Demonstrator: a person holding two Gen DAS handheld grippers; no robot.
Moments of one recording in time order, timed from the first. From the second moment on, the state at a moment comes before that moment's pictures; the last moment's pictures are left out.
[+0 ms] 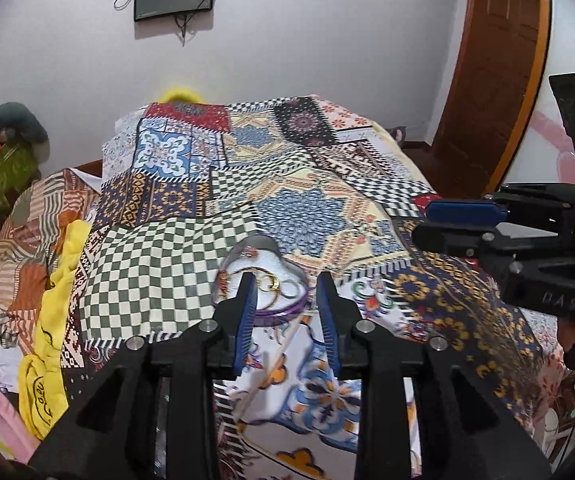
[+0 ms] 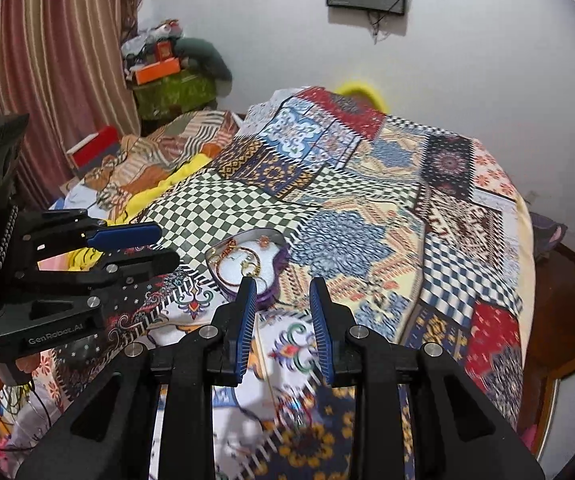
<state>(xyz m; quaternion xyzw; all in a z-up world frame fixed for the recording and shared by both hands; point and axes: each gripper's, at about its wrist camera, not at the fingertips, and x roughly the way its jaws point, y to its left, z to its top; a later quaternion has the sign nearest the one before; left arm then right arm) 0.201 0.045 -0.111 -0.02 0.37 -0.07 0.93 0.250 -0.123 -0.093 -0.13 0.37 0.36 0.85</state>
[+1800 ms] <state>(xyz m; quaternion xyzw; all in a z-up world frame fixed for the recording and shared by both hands) 0.207 -0.058 -0.187 0.01 0.46 -0.16 0.87 0.234 -0.203 -0.122 -0.08 0.38 0.32 0.86</state>
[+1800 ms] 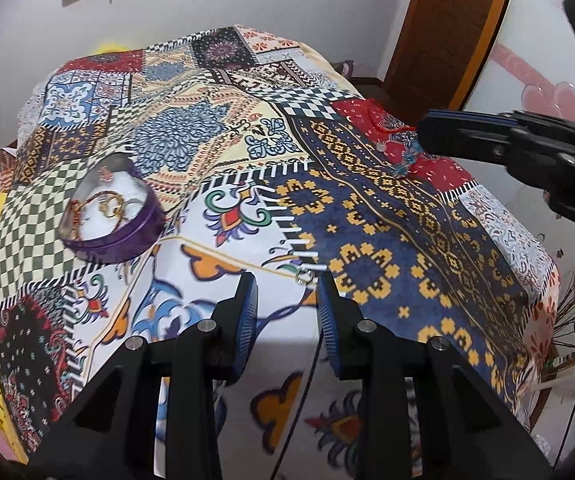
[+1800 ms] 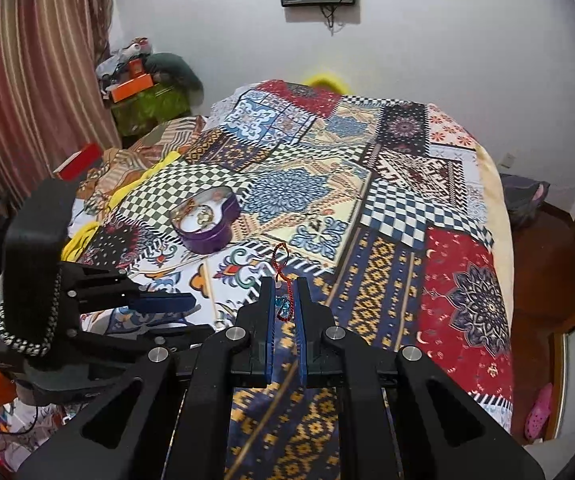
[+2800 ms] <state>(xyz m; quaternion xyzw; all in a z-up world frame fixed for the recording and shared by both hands) 0.194 0.002 -0.137 0.00 0.39 -0.09 0.92 0.236 -0.157 -0.094 -0.07 0.36 0.36 0.86</state>
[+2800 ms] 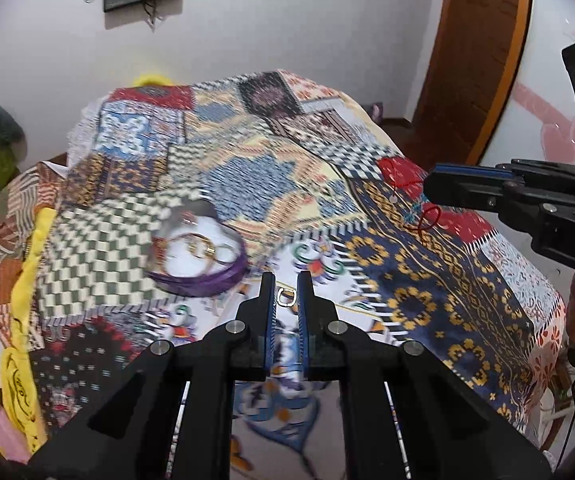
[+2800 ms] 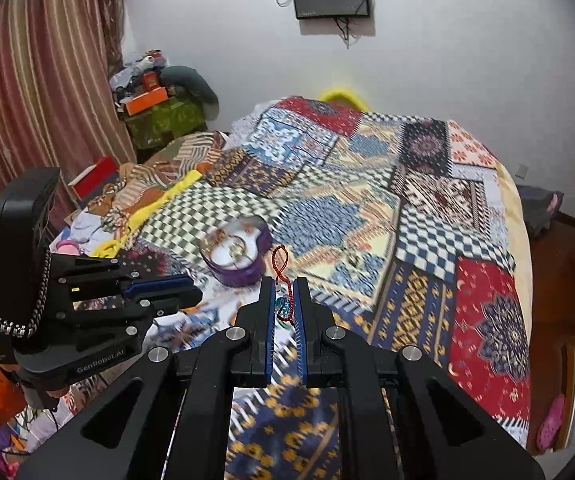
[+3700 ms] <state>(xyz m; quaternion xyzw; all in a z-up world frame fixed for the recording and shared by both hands) 0.250 0.083 -0.160 -0.05 0.39 -0.06 0.92 0.294 -0.054 -0.130 -0.08 0.39 0.40 0.82</state>
